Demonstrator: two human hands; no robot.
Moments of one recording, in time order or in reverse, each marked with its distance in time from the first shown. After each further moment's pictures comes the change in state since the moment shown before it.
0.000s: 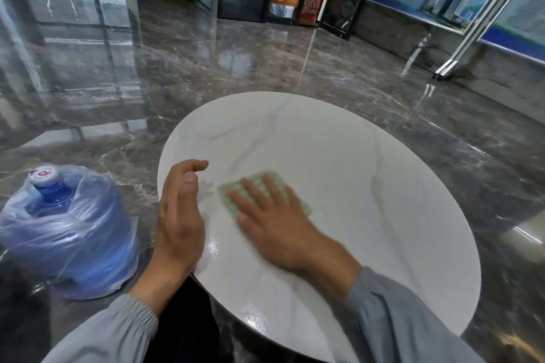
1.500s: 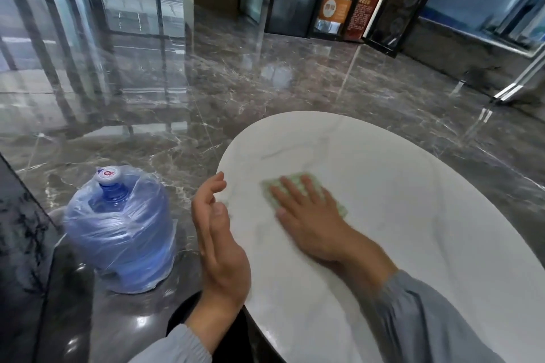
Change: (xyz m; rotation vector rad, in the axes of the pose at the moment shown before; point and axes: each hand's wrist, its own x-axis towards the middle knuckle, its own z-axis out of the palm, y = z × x) left_hand -0.004 0.011 -0.001 -0.262 0.327 -0.014; right_hand 0.071 0.006 -0.015 0.013 -0.055 0.008
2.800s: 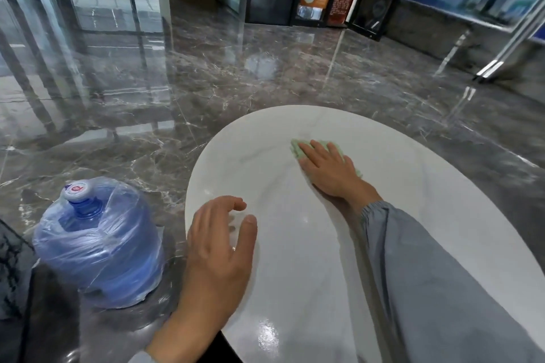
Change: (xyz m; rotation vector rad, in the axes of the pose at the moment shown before) left_hand 0.009 -0.006 -0.001 0.633 -0.446 0.056; right_hand 0.087 0.114 -0.028 0.169 0.061 0.301
